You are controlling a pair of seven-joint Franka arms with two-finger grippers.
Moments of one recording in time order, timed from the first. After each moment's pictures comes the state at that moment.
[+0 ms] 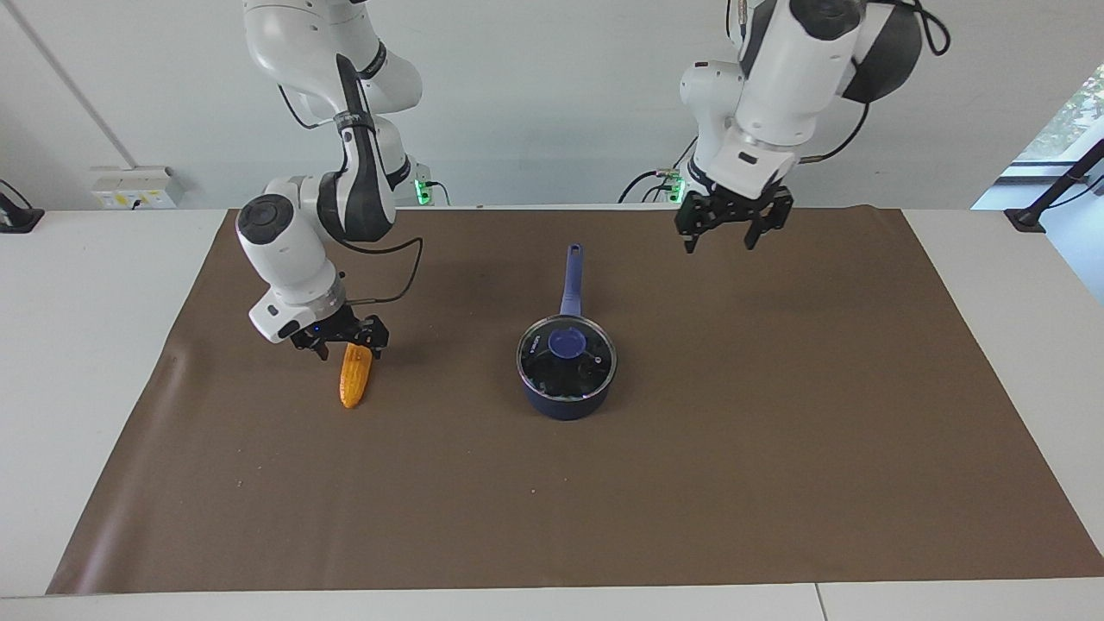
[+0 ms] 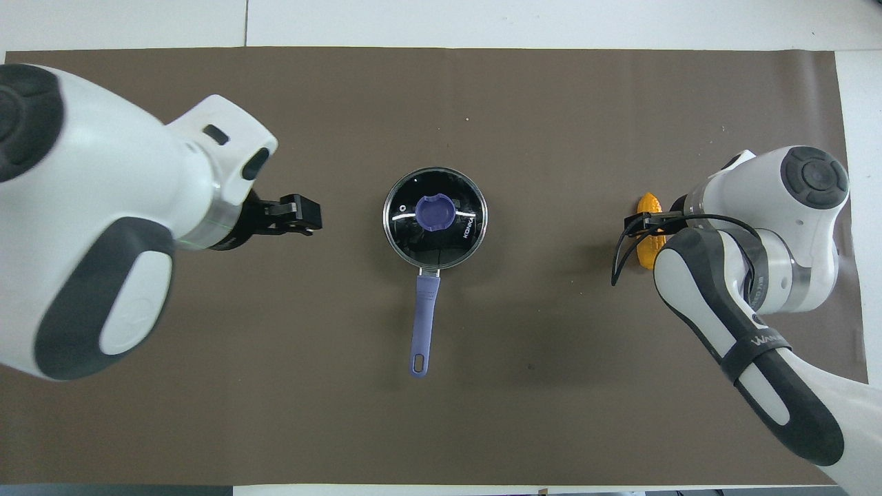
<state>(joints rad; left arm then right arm) -0.43 0.05 -0.06 -1.66 -0.05 1.74 -0.53 0.16 0.18 -0.11 -2.12 0.06 2.29 0.03</state>
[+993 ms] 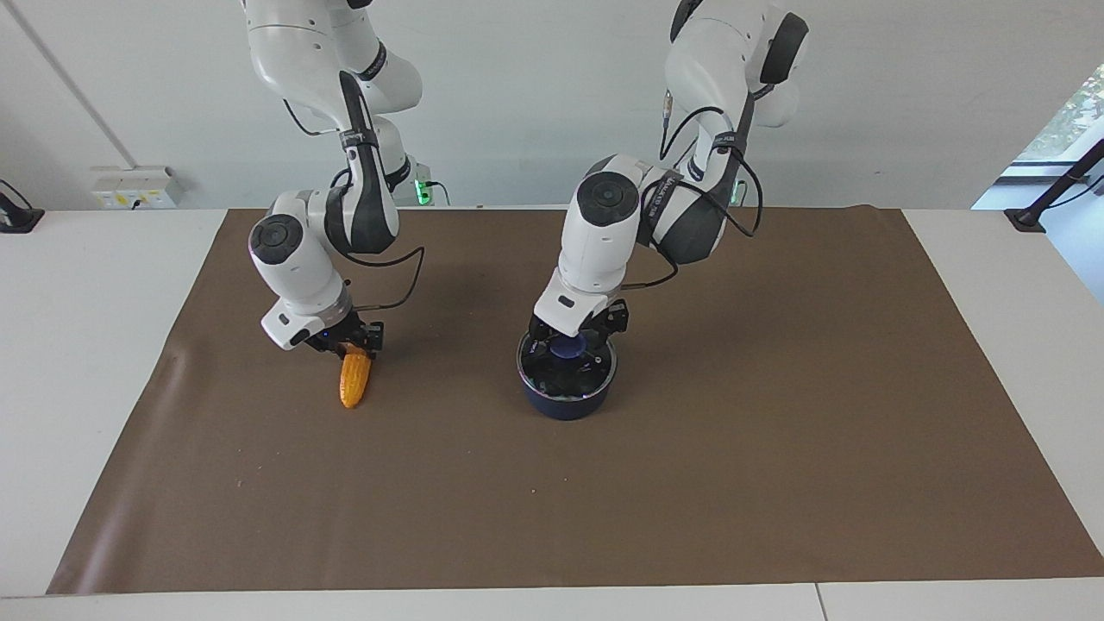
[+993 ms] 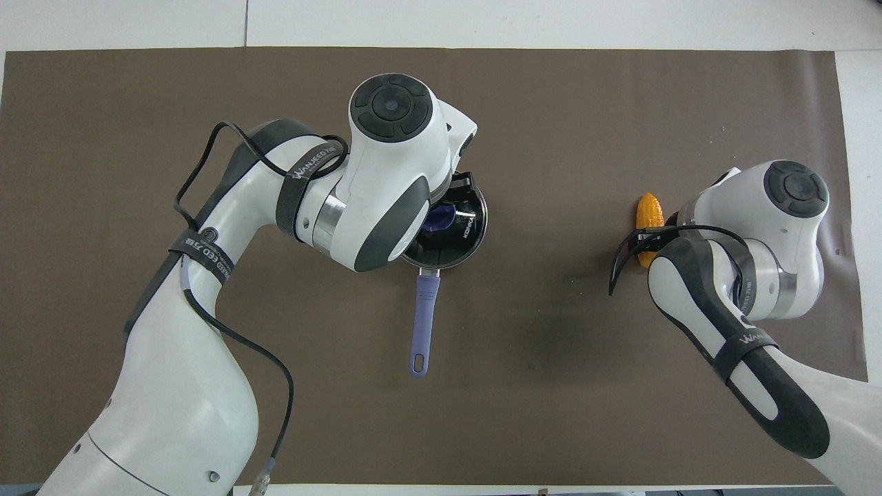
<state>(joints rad) -0.61 0.53 -0.05 -1.34 -0.05 1.89 -0.70 0.16 0.19 -0.11 -2.16 0.06 2.29 0.01</state>
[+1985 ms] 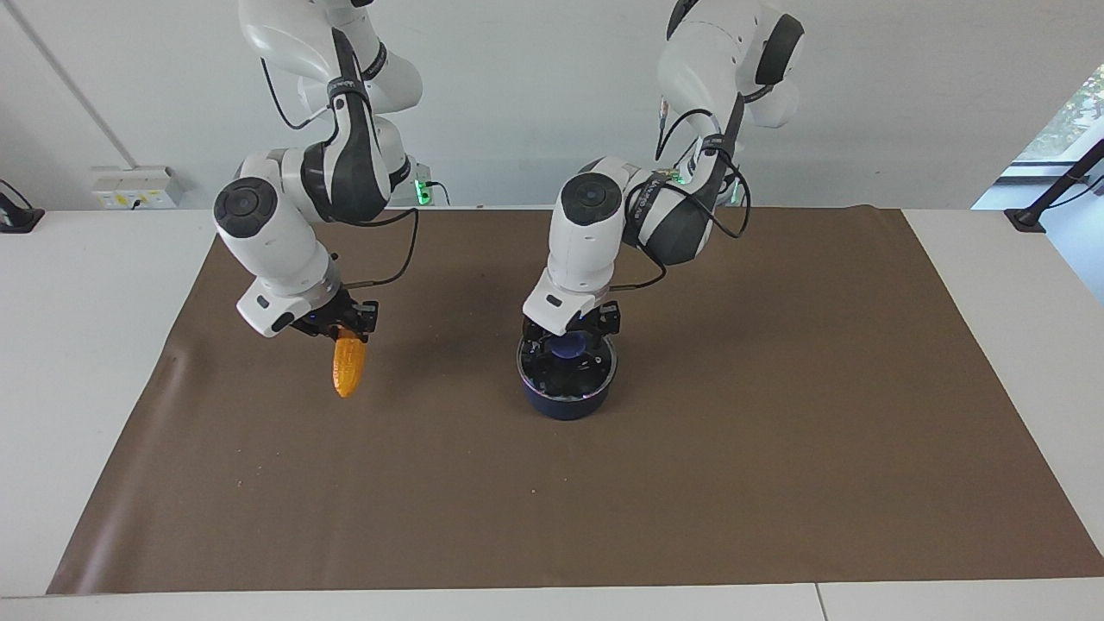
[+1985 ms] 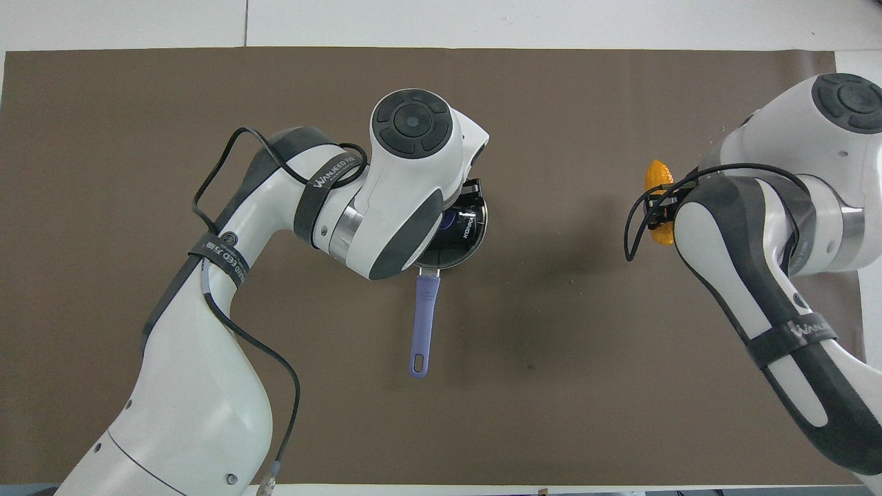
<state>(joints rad) -0.63 0.54 -0.05 -1.36 -0.02 1.90 -0.70 0.21 0.19 -0.11 -1.83 0.06 1.91 0.05</state>
